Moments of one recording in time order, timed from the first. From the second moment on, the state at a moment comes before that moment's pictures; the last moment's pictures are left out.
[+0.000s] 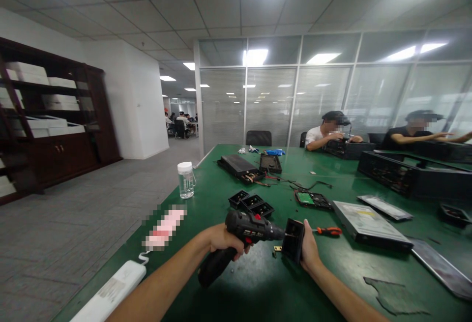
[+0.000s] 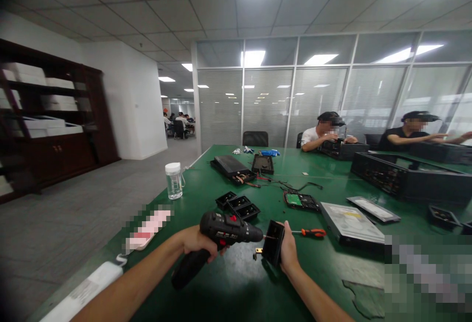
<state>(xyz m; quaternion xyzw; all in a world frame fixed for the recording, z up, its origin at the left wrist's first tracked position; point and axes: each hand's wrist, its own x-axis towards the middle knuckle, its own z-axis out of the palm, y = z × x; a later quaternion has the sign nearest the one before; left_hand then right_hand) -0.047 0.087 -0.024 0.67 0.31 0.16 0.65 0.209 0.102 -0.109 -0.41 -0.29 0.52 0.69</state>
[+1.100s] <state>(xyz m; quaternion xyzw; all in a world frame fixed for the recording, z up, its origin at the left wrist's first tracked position) -0.047 0.093 -0.032 0.67 0.31 0.17 0.65 0.207 0.100 -0.107 -0.43 -0.27 0.52 0.69</state>
